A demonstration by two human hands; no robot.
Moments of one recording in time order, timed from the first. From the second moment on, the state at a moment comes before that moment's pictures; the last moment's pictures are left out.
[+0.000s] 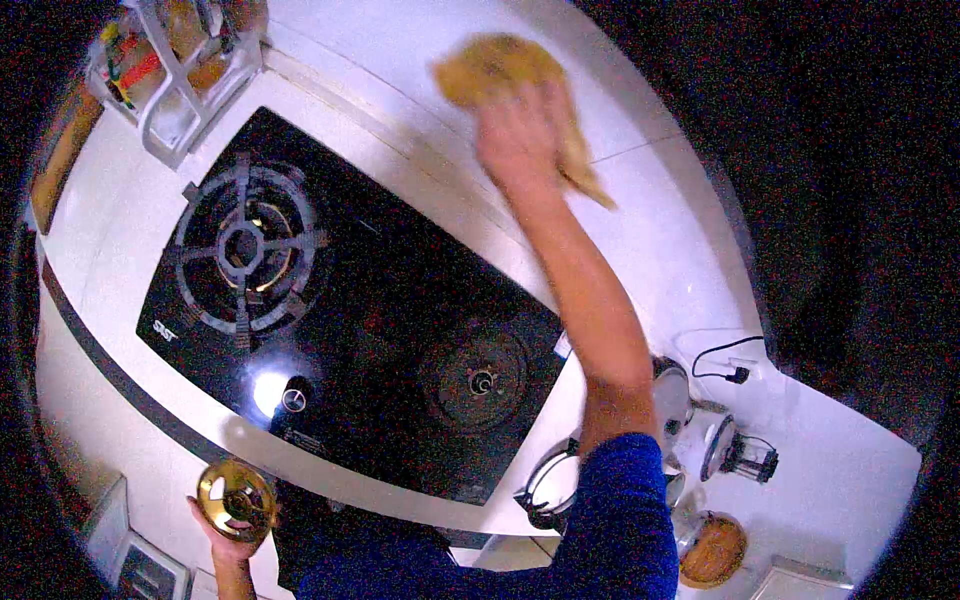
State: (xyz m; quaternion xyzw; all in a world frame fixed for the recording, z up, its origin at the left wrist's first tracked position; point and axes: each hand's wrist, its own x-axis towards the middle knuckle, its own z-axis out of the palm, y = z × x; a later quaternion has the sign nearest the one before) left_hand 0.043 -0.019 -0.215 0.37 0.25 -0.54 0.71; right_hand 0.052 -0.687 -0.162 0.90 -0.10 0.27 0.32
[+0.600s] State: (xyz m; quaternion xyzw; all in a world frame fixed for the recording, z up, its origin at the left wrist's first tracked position) left_hand 0.023 -0.065 -0.213 0.37 0.20 -0.55 0.72; right_hand 0.075 -0.705 -0.175 0.91 0.03 0.33 0.24
